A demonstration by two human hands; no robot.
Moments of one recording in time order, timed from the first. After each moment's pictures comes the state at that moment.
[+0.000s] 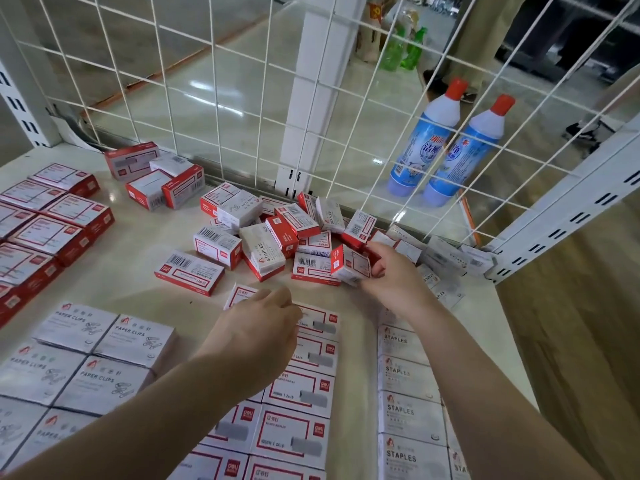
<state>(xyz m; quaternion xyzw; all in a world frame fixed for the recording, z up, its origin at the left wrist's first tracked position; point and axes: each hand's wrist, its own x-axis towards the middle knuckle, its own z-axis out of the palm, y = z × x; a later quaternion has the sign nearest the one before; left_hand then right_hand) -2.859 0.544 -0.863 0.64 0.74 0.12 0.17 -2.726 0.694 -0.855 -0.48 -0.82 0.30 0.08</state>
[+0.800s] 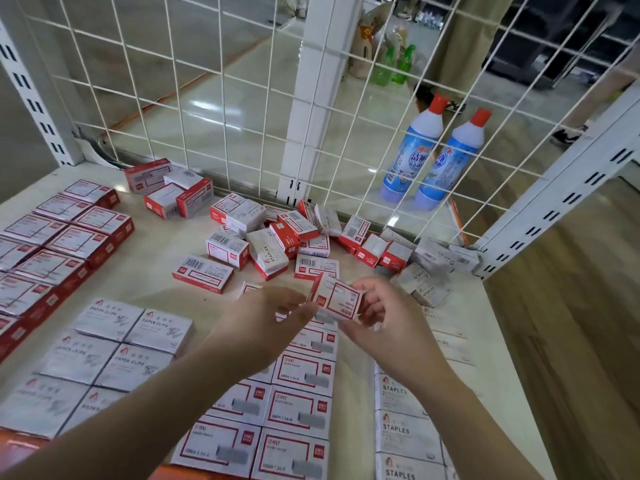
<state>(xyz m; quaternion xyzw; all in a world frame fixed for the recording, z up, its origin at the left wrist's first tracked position) -2.858 0.528 -0.848 0.51 0.75 0.30 0.31 -2.699 0.601 -0.827 -0.44 -0.82 0.33 0.17</state>
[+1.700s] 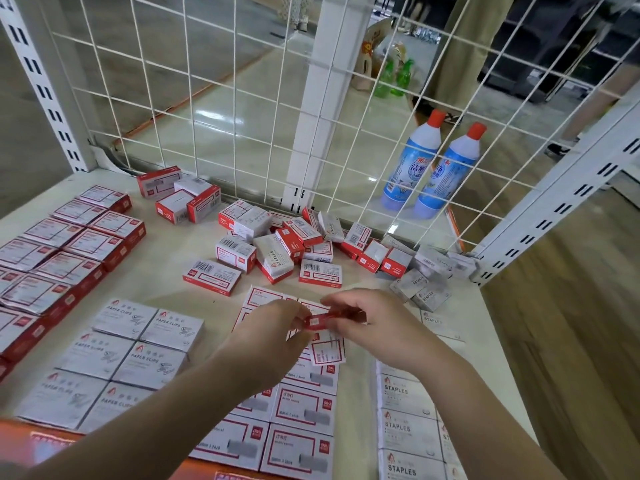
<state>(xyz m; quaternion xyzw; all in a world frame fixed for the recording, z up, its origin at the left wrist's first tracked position) -2.849 0.513 -0.833 0.52 0.77 0.23 0.30 -2.718 0.605 -0.811 -0.37 -0.87 0.34 0.03</state>
